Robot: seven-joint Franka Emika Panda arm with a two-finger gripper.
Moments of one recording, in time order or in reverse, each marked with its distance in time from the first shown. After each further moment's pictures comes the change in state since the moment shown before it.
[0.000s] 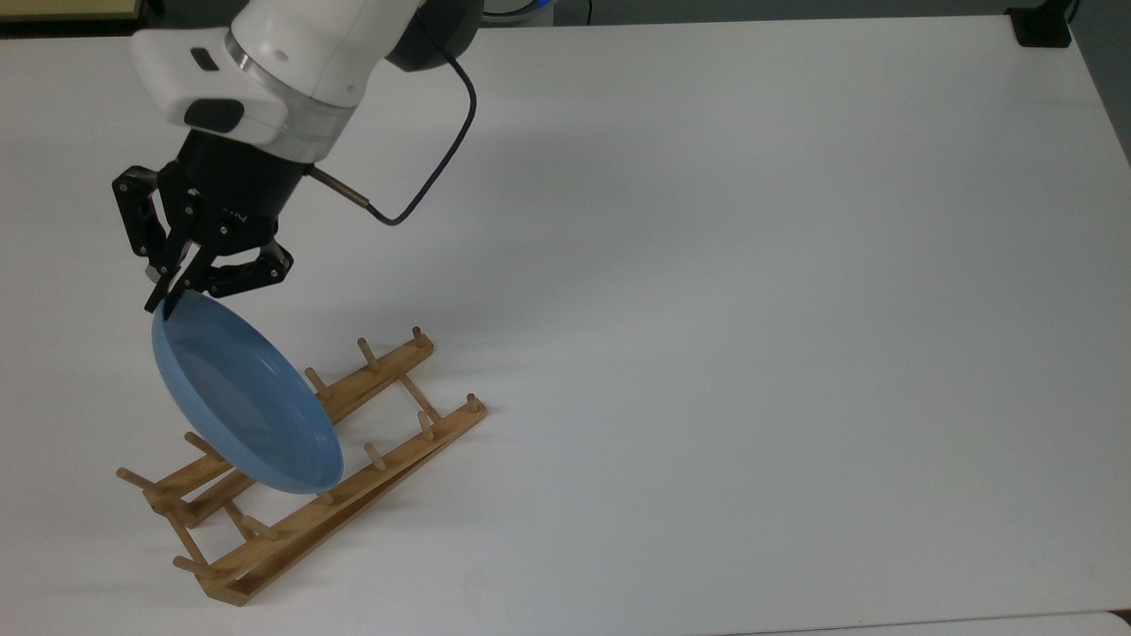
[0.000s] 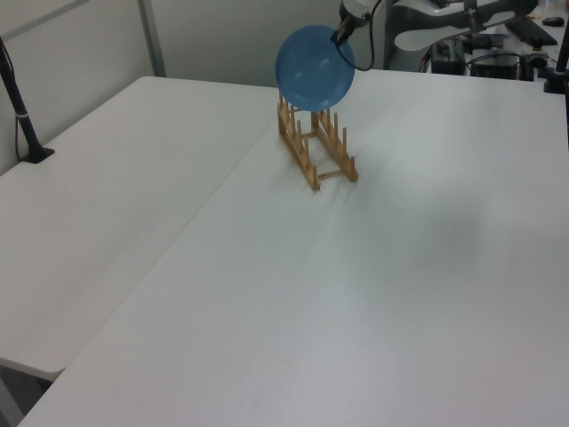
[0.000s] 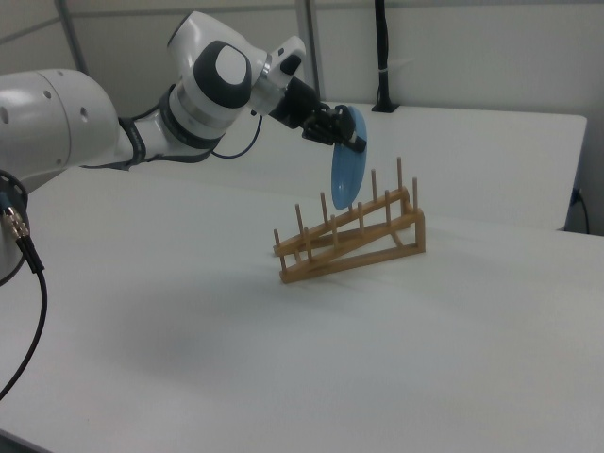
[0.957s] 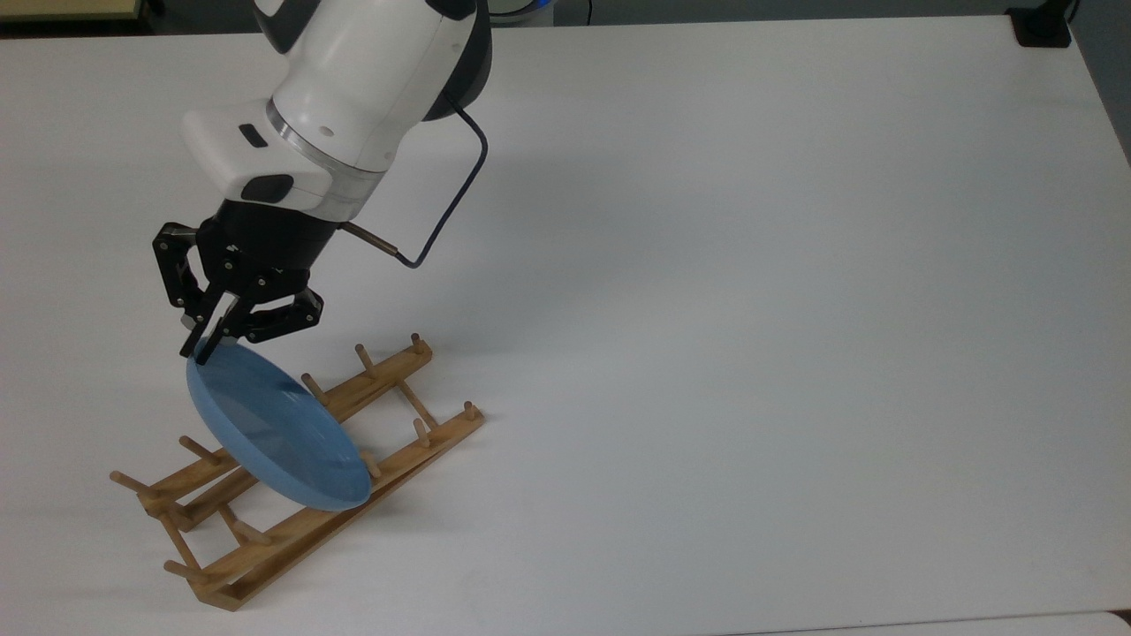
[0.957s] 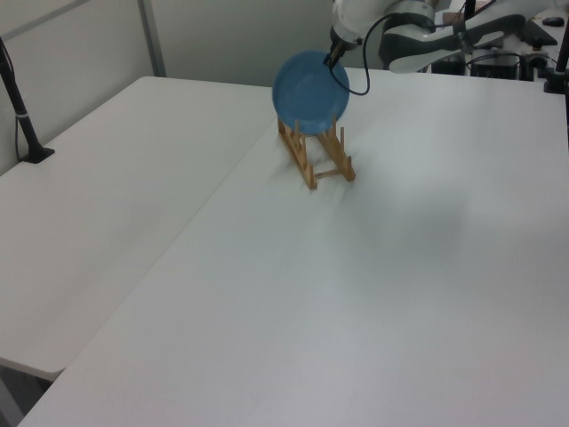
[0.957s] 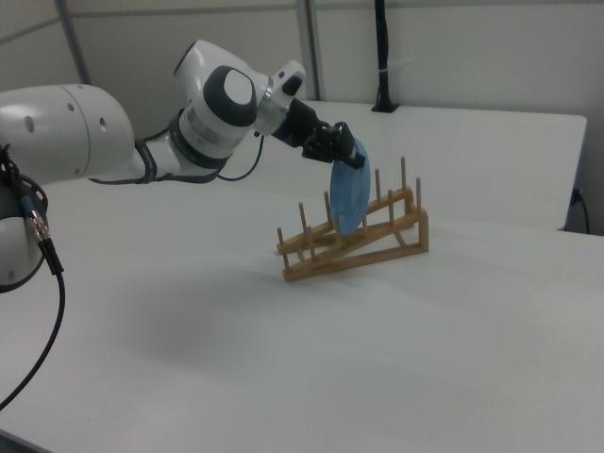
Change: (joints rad) arm 0.011 0.068 0.006 -0.001 -0.072 0.049 0.002
